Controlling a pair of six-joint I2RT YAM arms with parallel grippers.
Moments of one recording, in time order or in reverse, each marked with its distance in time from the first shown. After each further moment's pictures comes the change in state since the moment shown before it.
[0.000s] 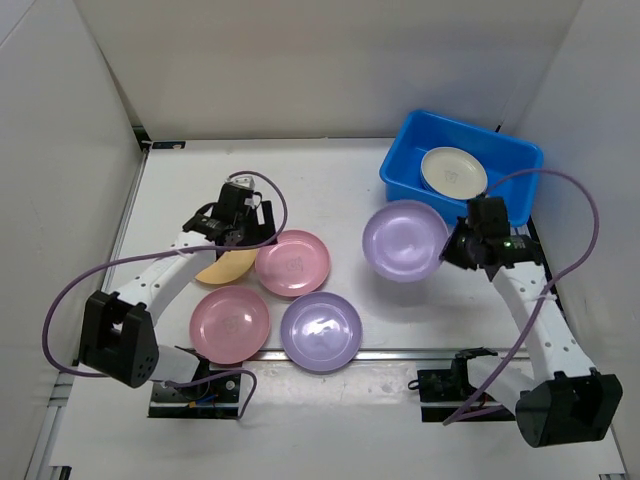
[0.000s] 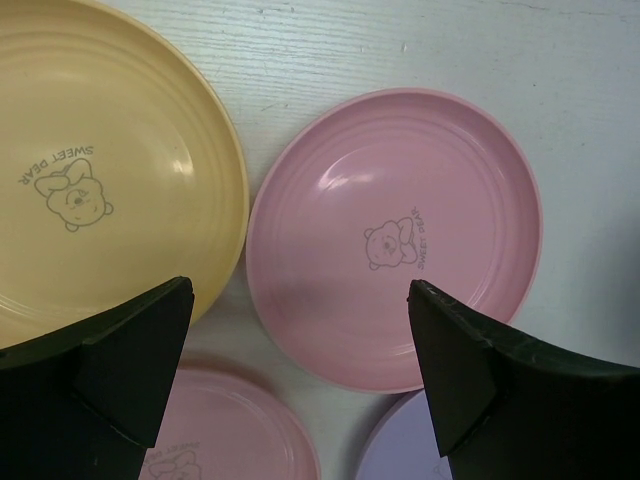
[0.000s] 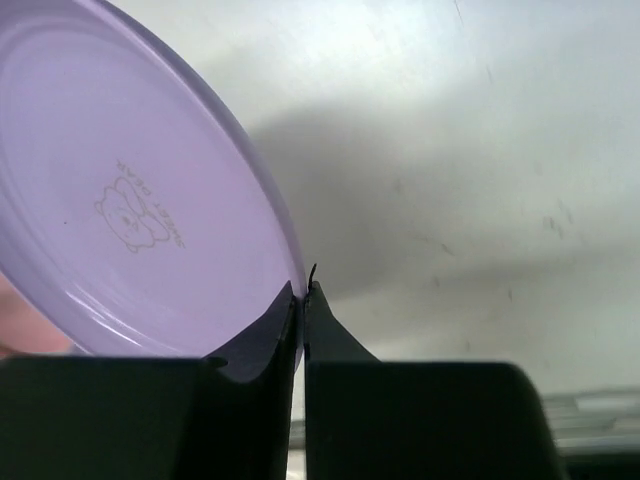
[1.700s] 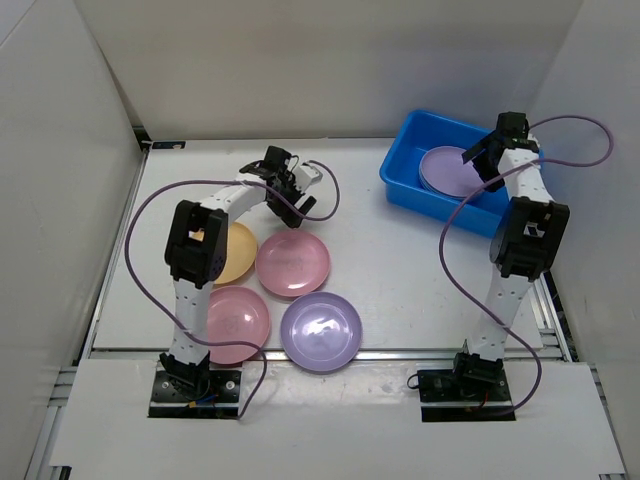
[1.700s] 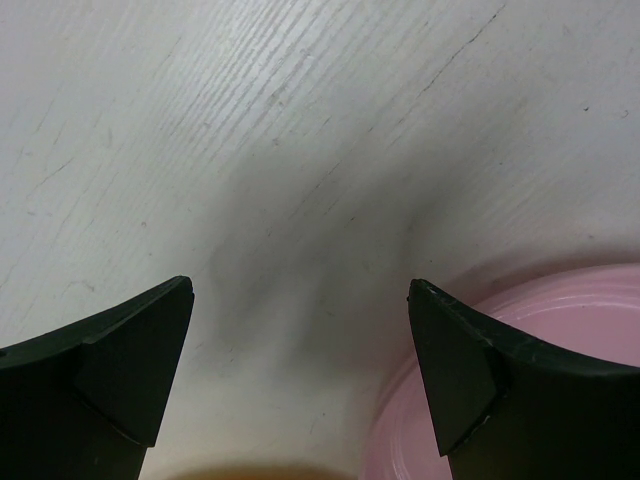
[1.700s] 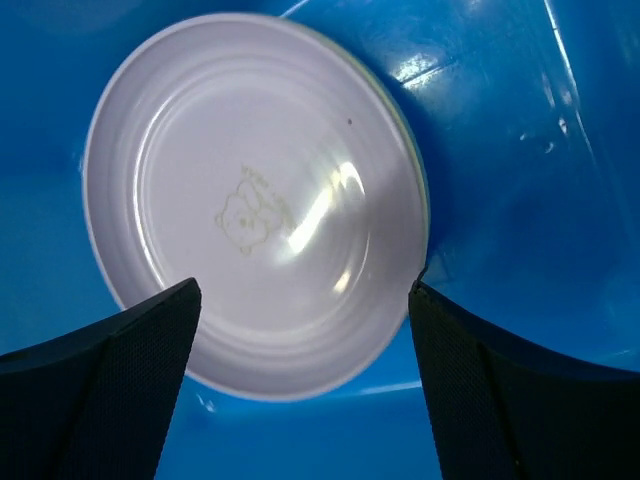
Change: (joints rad) left arm 0.020 0.797 0.679 -0.061 0.315 0.904; right arm -0.319 1.146 1.045 0.179 0.054 0.212
